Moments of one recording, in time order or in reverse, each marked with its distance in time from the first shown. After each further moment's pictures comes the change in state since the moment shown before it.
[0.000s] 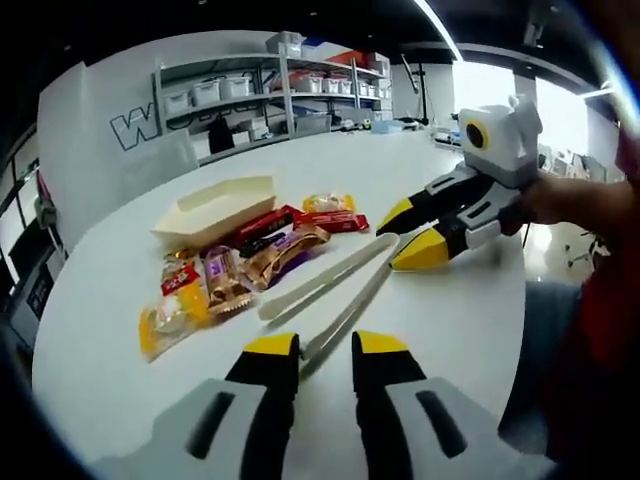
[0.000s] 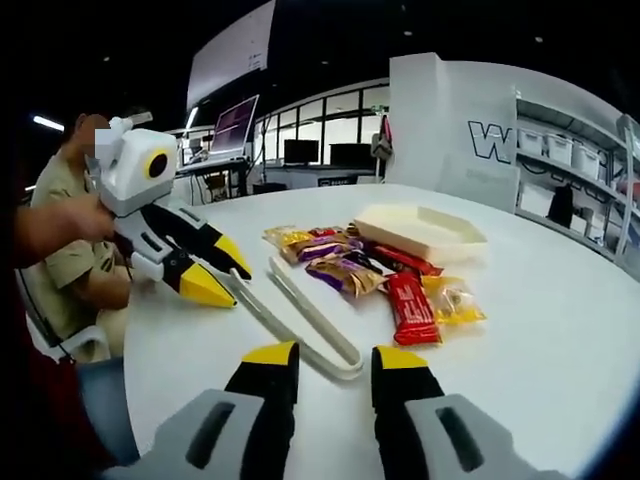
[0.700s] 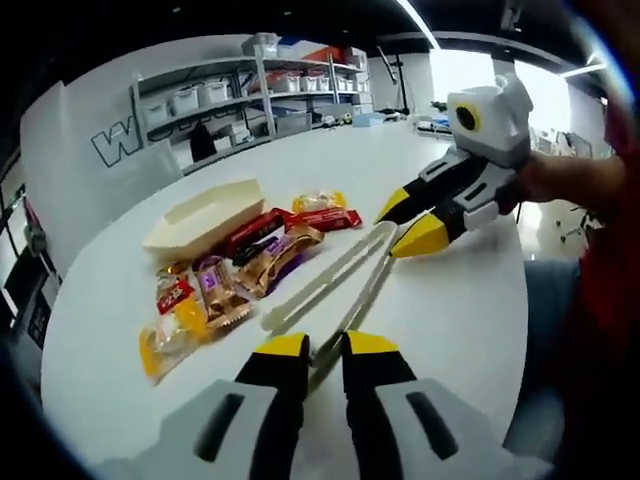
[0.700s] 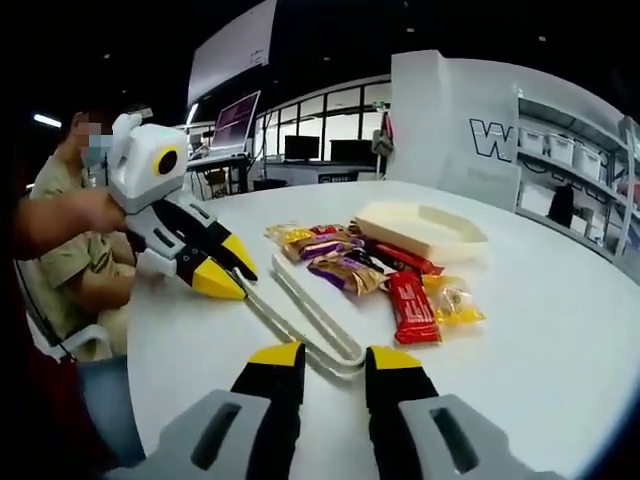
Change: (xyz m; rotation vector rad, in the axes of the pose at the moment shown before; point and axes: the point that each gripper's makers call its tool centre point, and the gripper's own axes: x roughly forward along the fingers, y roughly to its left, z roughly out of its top) left arm 0.006 0.002 0.001 0.104 0.016 -0.051; right arm -0.006 0.001 0.004 -0.005 0.006 -0.004
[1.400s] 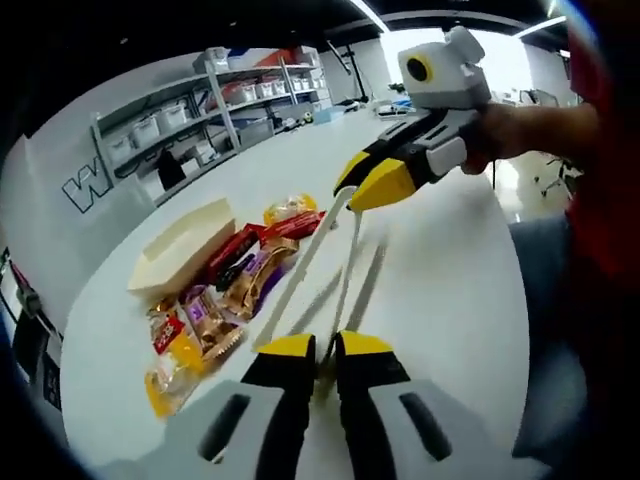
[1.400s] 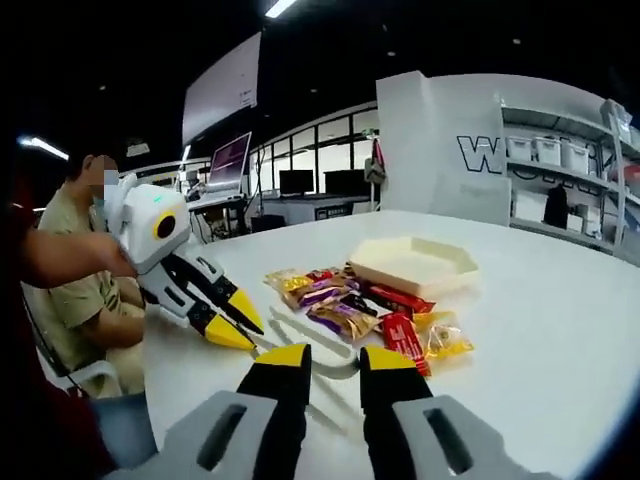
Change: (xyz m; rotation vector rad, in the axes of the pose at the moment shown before) left arm 0.005 -0.008 0.007 0.215 -0.004 -0.084; right arm -0.011 -0.006 0.036 0.068 -0.145 0.001
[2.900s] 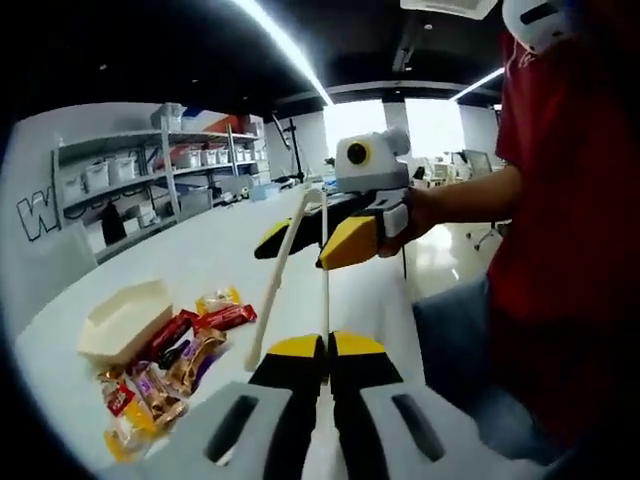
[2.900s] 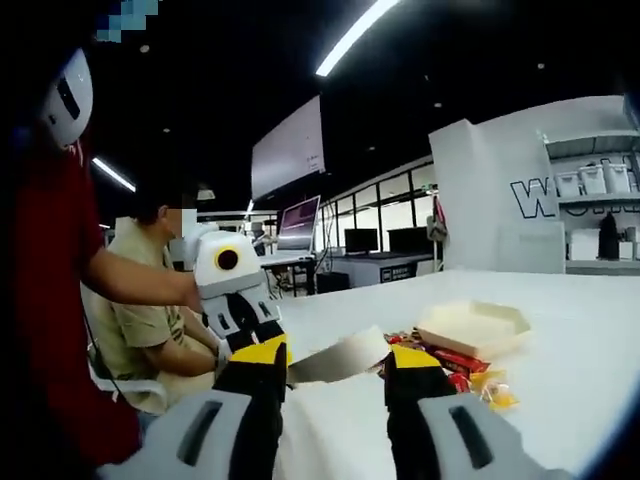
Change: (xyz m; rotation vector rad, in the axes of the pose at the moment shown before) left arm -0.038 -0.055 0.070 -0.030 -0.345 -0.313; right arm -0.036 0.057 0.051 -0.008 -0.276 0.328
